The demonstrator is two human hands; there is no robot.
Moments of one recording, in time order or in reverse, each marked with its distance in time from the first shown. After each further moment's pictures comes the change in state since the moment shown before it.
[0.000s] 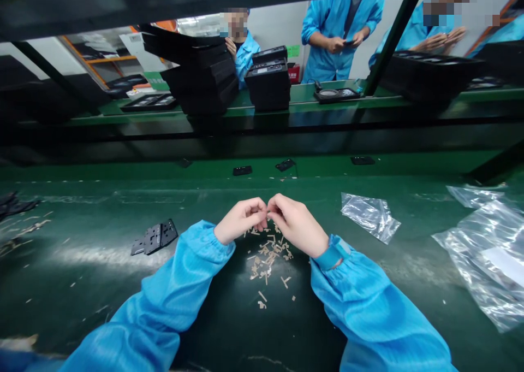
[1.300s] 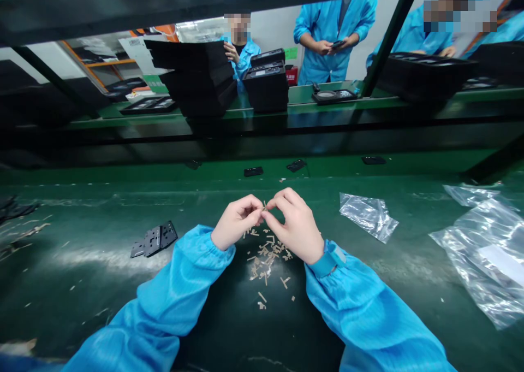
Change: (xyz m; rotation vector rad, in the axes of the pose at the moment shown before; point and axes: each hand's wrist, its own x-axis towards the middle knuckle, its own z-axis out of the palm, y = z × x) left_hand -0.008 0.012 0.005 0.197 0.184 0.243; right_hand -0.003 -0.016 0.001 -0.070 0.265 -0.058
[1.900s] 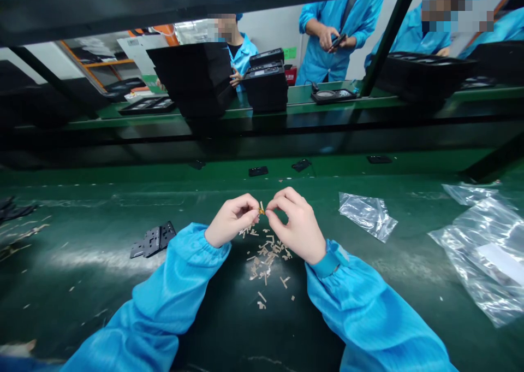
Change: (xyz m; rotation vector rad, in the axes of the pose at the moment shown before) left_hand 0.000 0.004 -0.010 0.015 -0.084 0.055; right_hand 0.001 -0.002 -0.005 0.051 0.022 0.007
